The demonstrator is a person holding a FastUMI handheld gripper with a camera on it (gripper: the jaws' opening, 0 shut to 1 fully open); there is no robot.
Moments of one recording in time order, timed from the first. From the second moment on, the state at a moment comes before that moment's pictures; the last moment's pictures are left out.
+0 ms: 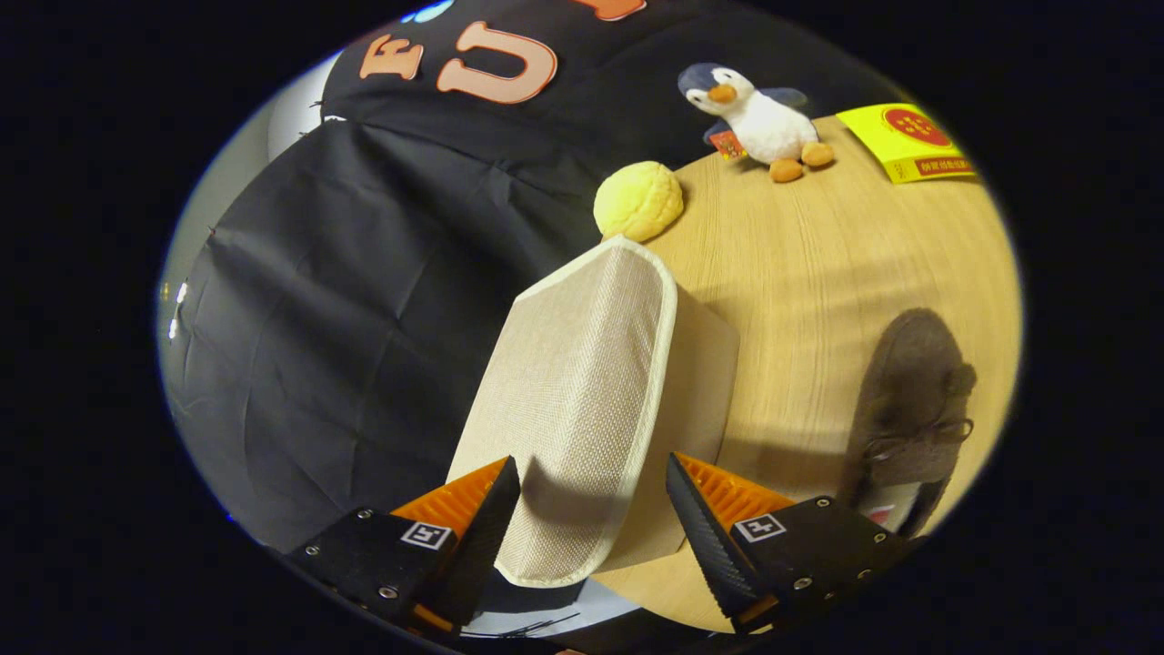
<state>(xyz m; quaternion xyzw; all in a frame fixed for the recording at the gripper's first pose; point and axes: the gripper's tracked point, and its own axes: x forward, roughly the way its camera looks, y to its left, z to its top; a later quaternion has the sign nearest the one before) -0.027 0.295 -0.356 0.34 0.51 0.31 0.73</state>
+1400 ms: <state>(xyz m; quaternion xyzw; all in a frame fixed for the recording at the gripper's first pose) 0.019 0.403 -0.159 0.37 0.34 0.40 0.77</state>
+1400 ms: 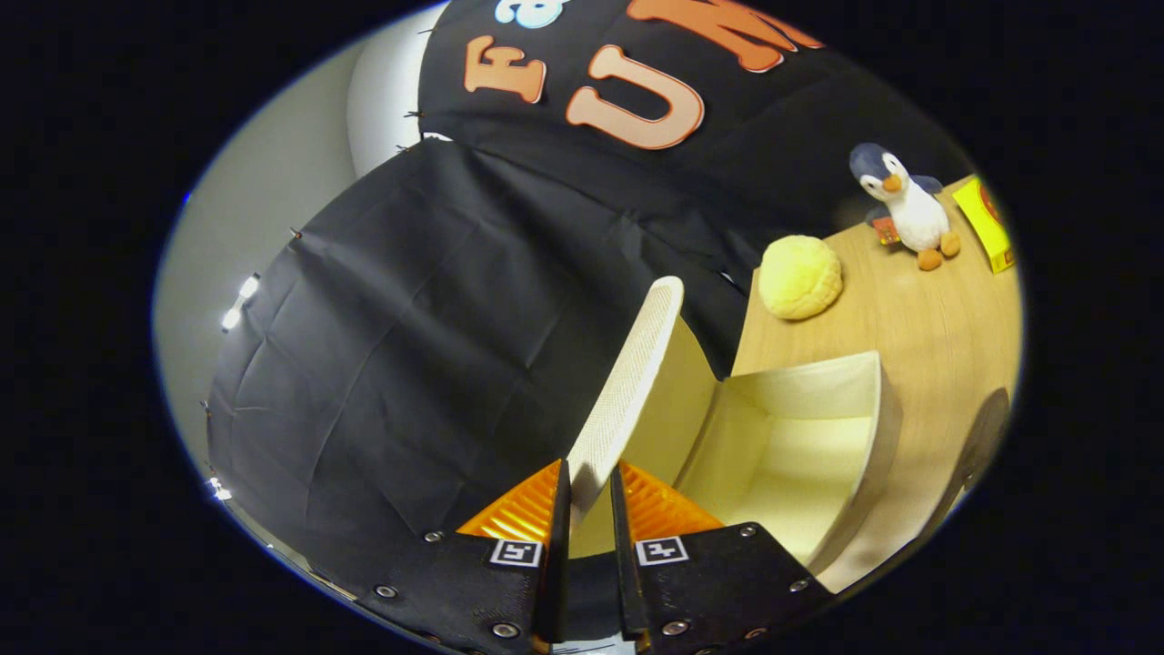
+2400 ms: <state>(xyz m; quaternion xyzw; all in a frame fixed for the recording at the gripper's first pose) 0.002 0.515 -0.179 0.22 0.35 0.43 0.80</state>
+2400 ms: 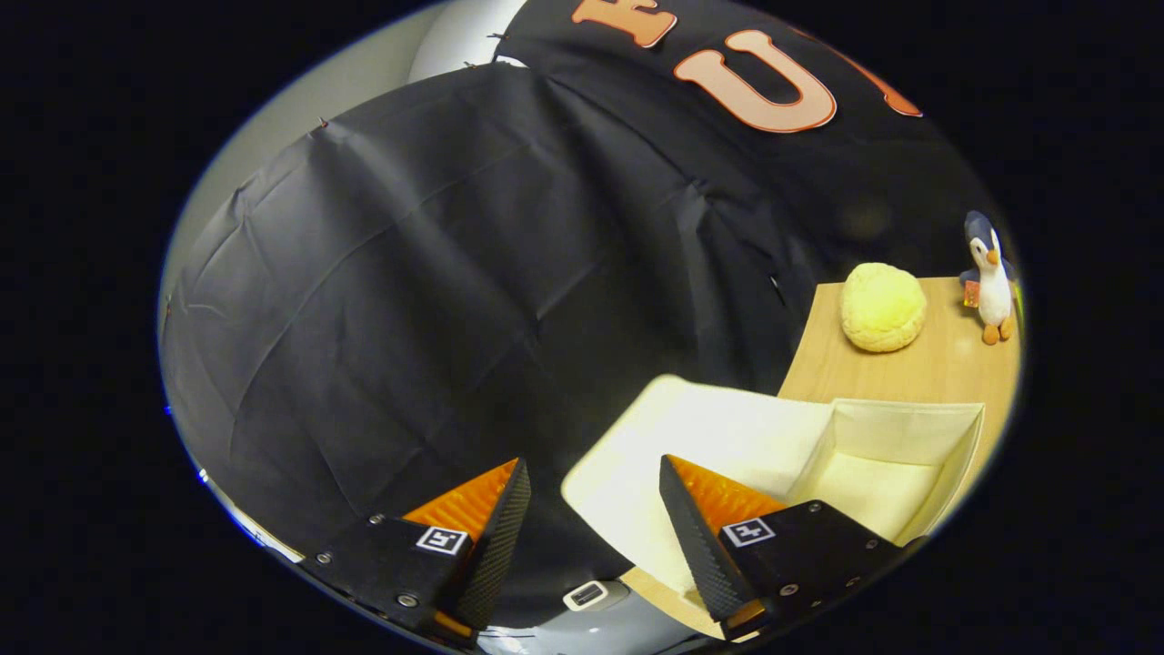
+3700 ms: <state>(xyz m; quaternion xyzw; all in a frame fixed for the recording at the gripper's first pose) -0.013 0.115 -0.399 0.03 0.41 0.12 0.90</state>
